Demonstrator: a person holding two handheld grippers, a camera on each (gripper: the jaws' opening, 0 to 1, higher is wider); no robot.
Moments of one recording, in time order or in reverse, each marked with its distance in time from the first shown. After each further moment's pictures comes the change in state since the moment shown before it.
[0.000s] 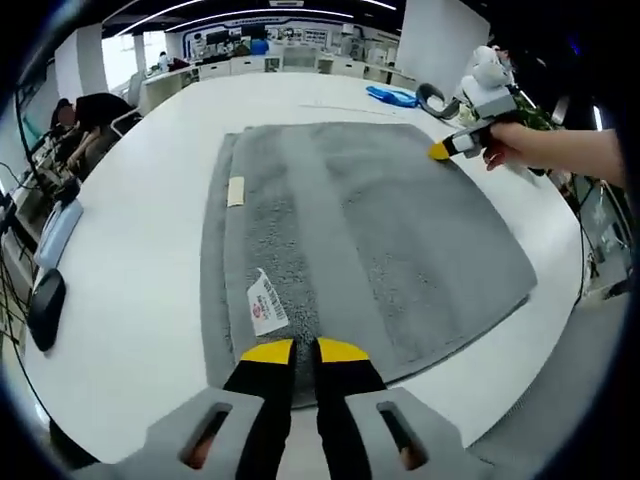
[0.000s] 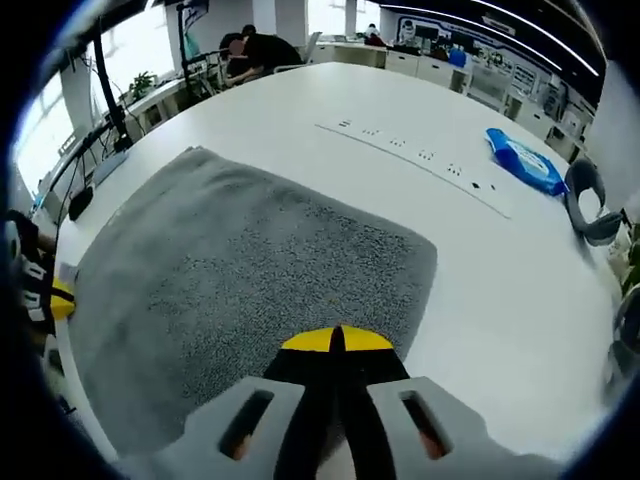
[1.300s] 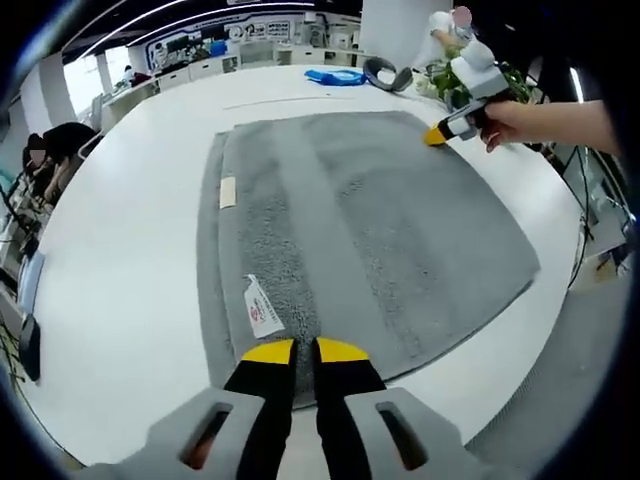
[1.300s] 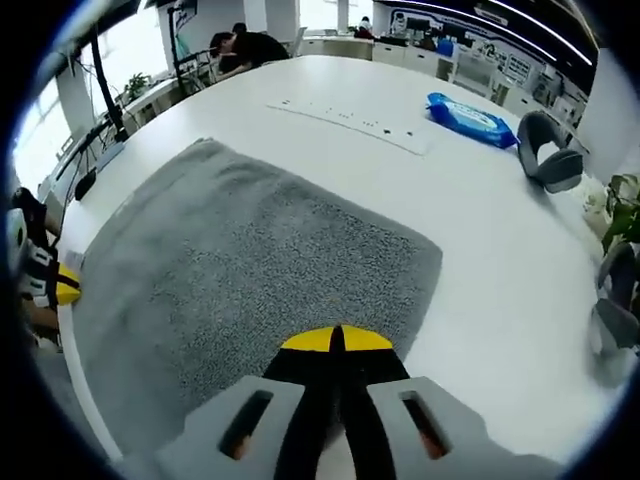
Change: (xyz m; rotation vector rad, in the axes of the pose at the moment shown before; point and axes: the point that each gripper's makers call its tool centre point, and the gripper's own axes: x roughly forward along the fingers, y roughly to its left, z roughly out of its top) left arm 0.019 -0.098 0.016 0.128 0.049 -0.055; right arm -0.051 -0.088 -0.076 0.063 0.000 -0.006
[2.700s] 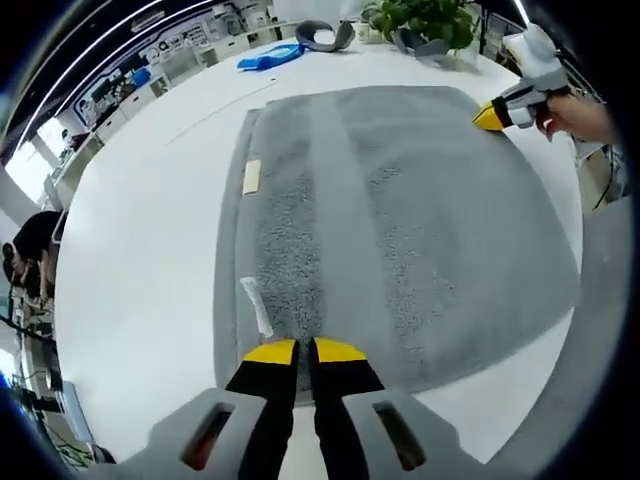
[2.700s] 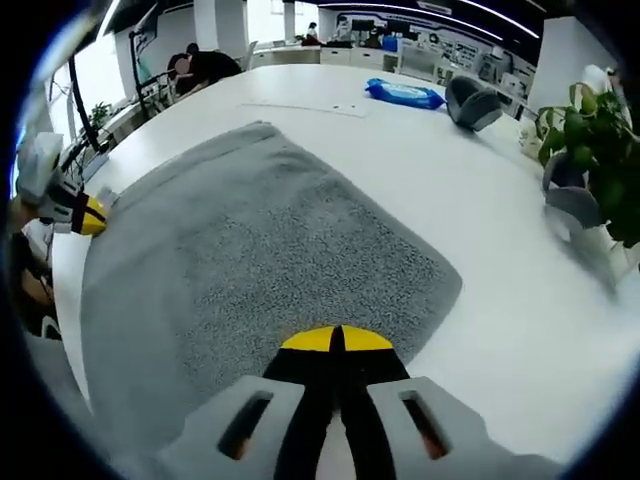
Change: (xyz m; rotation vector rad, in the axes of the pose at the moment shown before) left arm 0.035 0.028 0.054 0.376 0.107 -0.009; right arm -0.067 0.013 -0.098 0.144 -0.027 -0.142
